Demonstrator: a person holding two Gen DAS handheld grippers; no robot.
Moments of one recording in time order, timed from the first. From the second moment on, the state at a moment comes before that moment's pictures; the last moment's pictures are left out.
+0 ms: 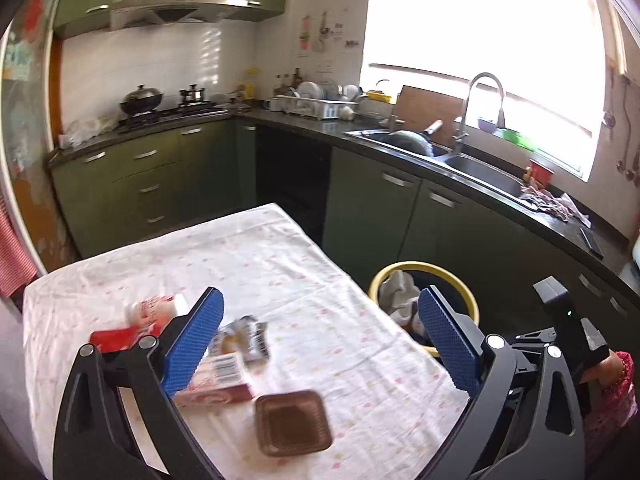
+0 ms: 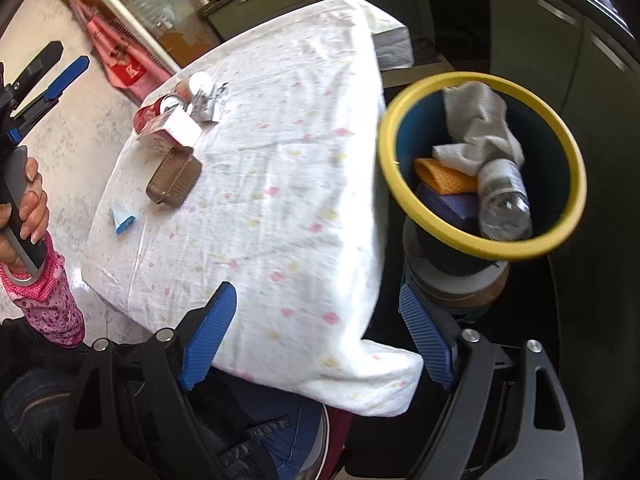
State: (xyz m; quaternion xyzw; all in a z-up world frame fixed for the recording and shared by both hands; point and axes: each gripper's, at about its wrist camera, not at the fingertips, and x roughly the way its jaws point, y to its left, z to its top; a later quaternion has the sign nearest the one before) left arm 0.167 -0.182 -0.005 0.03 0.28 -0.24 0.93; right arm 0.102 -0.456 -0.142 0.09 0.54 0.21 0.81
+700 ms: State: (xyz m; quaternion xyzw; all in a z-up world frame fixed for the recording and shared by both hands) left arm 0.120 -0.003 -0.067 -0.05 0.31 -0.10 0.95; right arm 0.209 -0.266 -0.133 -0.08 0.57 0.24 0.78
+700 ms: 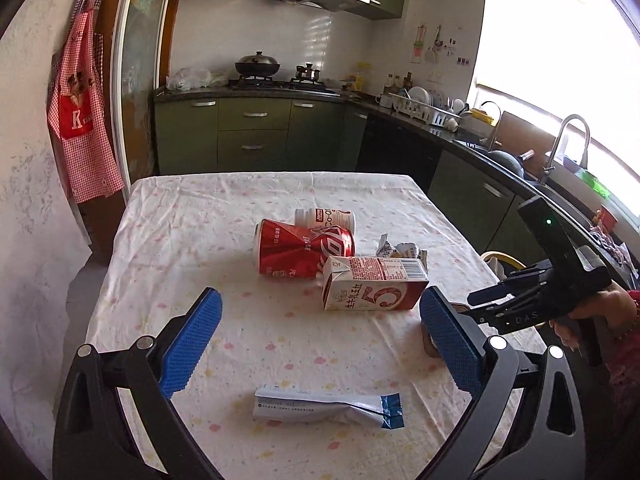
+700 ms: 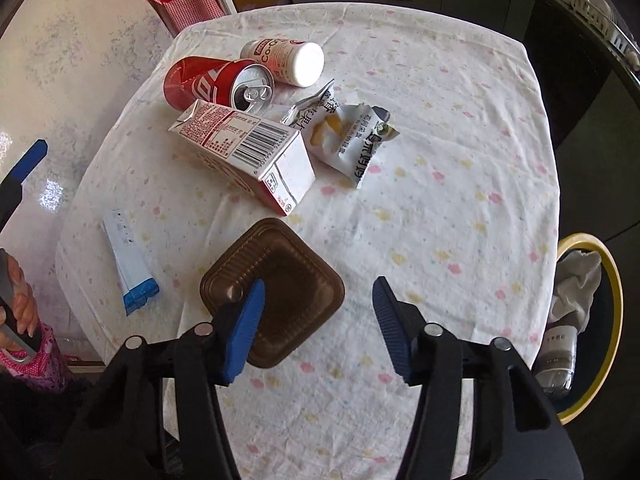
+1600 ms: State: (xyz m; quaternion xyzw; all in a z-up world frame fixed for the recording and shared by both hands) left arm 0.123 -0.019 -0.073 -0.04 0.32 -0.11 0.94; right arm 0.214 -0.304 -0.131 -0.08 0.57 0.25 0.78
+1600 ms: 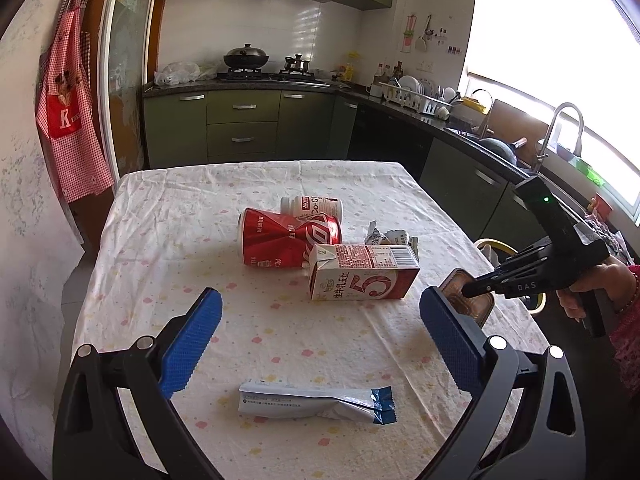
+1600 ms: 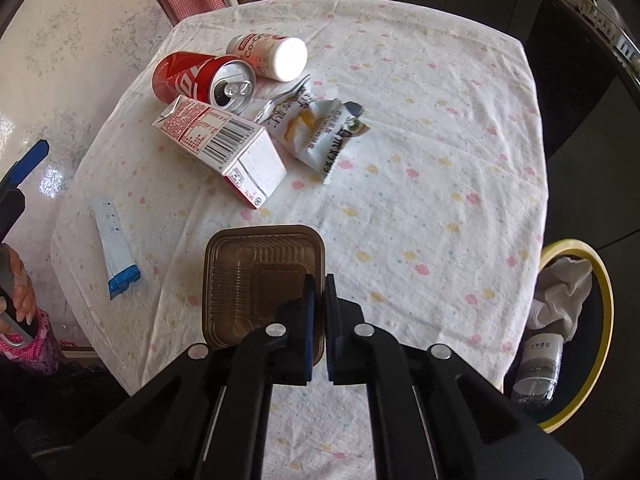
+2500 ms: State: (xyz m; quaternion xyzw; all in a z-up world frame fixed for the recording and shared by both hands) left arm 0.130 -0.055 -0.072 -0.01 0.33 -0.14 0.93; right arm 0.230 -0.547 -0.173 0.09 0.57 -0.02 0.82
